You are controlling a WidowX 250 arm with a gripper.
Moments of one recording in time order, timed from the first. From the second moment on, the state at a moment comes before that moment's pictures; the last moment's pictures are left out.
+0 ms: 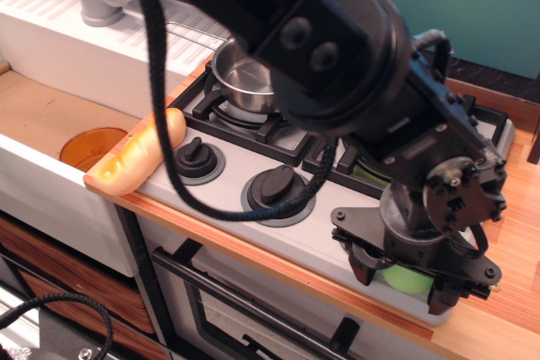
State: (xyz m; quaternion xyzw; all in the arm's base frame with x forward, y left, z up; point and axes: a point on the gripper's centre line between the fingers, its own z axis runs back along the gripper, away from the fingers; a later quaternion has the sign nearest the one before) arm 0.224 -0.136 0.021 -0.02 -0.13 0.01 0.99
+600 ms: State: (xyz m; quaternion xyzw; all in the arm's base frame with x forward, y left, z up) arm 0.226 -0.120 0.067 0.00 -0.07 0.00 1.00
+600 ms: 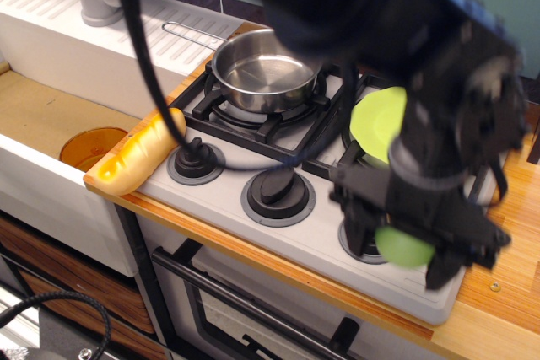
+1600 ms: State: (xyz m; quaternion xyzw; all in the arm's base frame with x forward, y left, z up) arm 0.350 -0.068 0.078 -0.02 -0.05 -0.07 1.00
